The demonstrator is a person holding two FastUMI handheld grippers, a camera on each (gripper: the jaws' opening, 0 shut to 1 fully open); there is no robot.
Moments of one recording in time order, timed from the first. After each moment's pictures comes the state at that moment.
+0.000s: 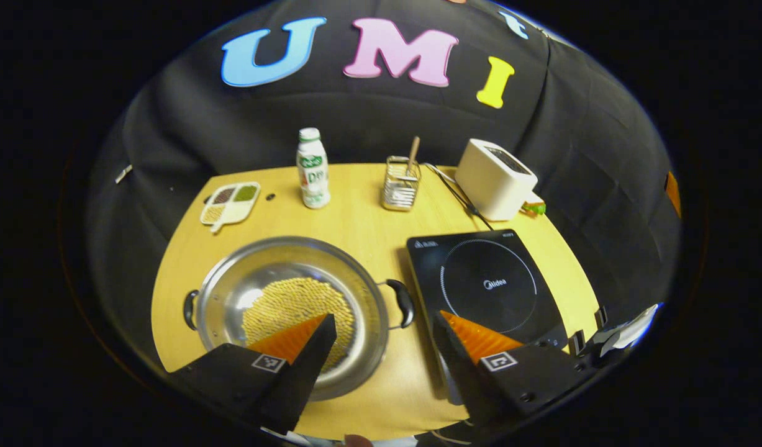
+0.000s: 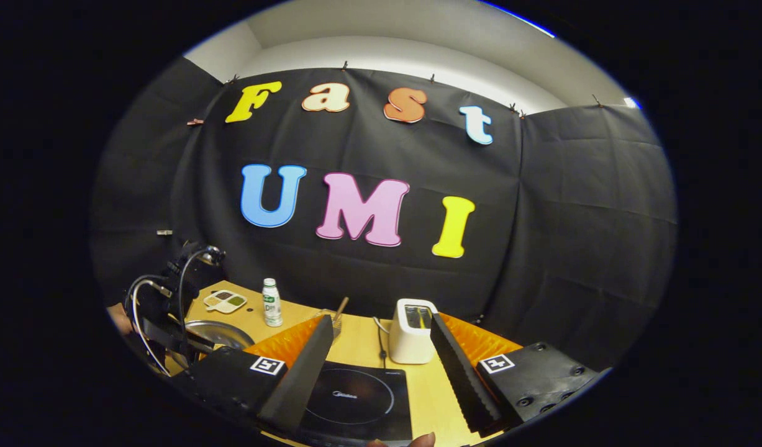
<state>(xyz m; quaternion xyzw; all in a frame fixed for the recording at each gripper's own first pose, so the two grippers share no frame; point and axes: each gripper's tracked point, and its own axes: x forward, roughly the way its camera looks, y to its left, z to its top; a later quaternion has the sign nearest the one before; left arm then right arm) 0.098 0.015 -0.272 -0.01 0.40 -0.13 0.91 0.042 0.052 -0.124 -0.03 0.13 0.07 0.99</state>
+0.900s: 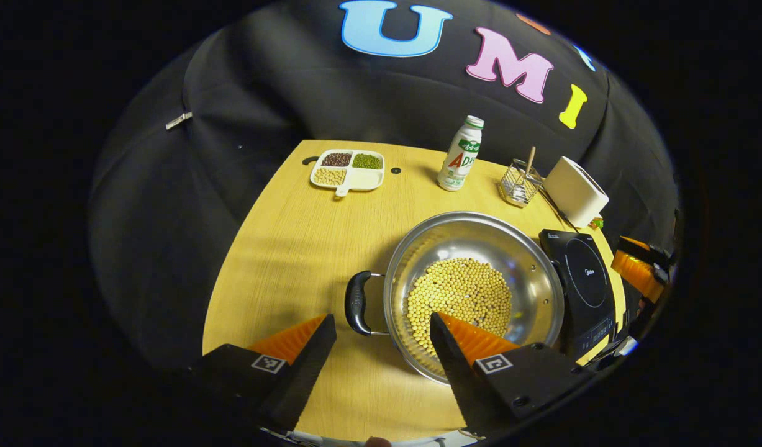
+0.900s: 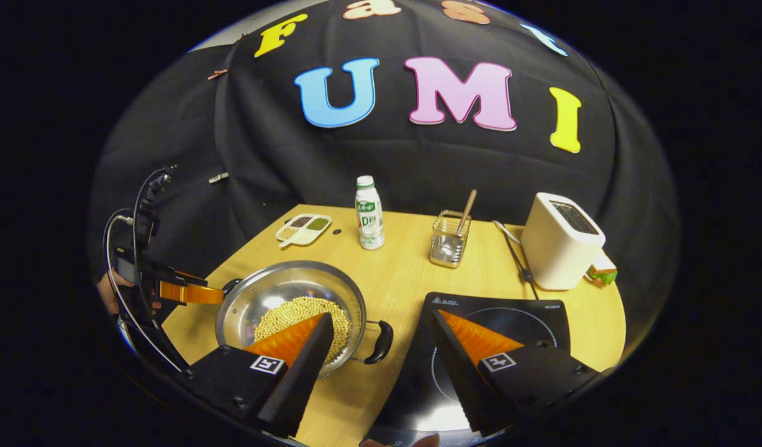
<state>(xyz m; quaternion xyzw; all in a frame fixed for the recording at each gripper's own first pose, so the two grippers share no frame) 0.102 0.264 -0.343 -0.05 0.46 -0.04 0.88 0.045 0.246 -0.325 0.03 0.38 0.20 0.90</state>
